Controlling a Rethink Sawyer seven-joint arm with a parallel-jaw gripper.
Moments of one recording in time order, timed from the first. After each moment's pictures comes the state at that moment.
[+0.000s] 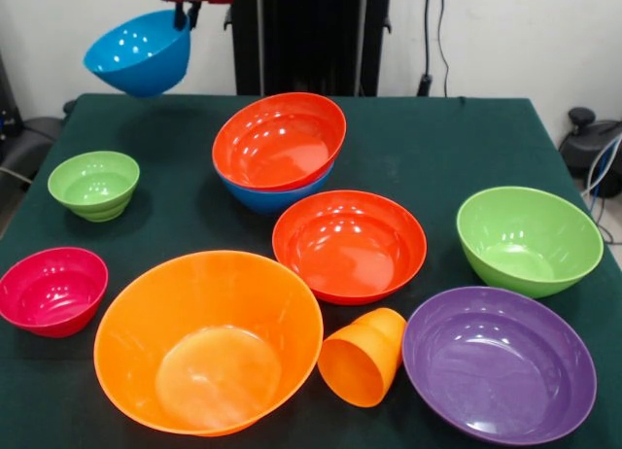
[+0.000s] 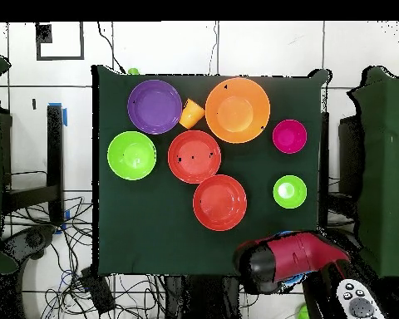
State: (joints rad) arm -0.73 -0.82 0.27 2.07 -0.91 0.87 1.75
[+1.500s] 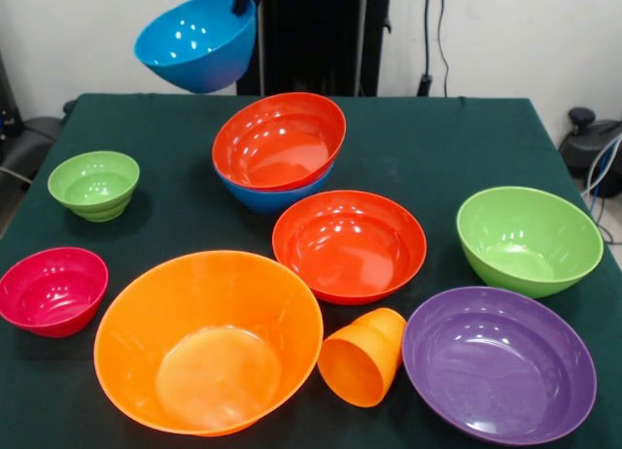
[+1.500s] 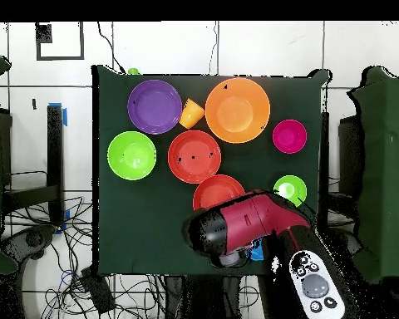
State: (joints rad) arm -0.58 -0.94 0.43 2.01 -0.74 1.08 1.75
